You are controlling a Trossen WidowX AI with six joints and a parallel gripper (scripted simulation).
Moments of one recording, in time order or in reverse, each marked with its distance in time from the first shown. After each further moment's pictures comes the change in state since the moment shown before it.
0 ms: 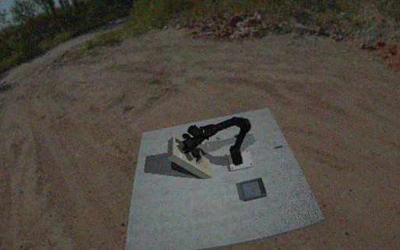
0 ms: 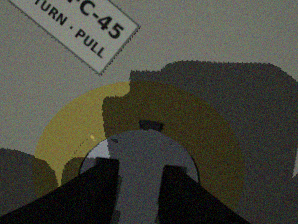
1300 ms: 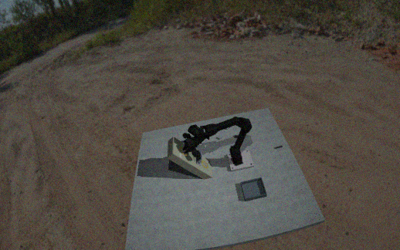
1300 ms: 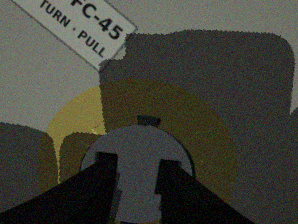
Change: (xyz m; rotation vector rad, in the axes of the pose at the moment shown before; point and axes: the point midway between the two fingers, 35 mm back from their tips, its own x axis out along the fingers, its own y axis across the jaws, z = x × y) arm -0.006 -0.001 0.001 0.001 -0.003 -0.004
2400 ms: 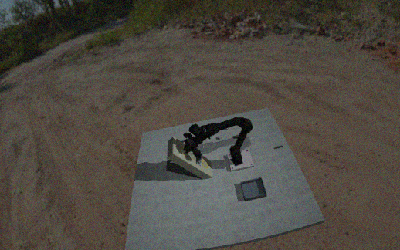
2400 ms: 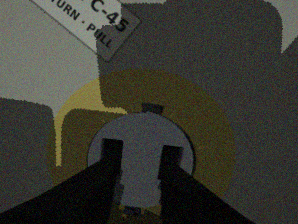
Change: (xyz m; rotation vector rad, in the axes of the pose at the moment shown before) arm -0.007 0.001 -0.003 0.001 0.008 0.002
